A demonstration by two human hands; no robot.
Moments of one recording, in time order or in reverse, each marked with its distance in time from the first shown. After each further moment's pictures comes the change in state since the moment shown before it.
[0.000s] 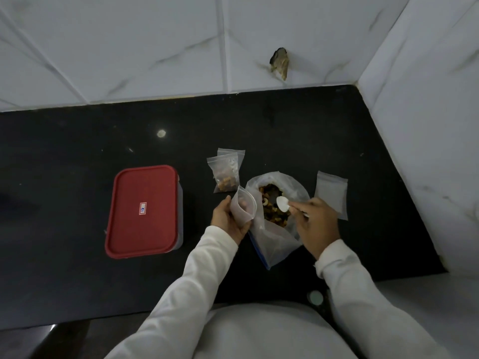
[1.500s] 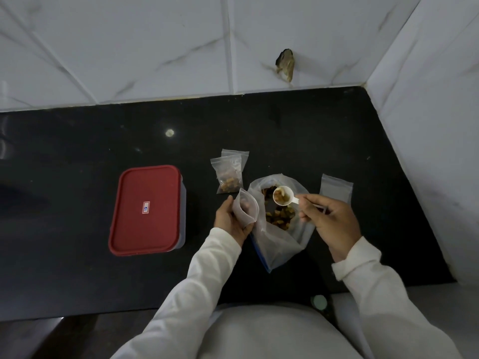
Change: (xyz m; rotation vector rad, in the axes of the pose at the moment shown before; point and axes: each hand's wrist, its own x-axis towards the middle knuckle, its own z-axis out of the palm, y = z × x) left_hand 0.002 -0.004 0.002 -0.040 -0.017 0.043; right_hand 0.008 -0.036 -0.054 0.710 -0.173 0.476
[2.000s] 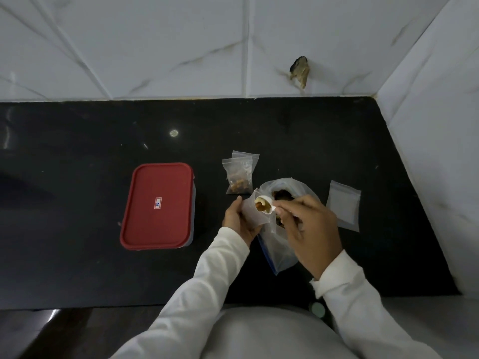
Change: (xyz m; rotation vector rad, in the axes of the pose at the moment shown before) left_hand -0.001 0.000 -0.003 0.008 0.008 0.013; right_hand -0.019 -0.009 0.049 -0.585 0.081 -0.750
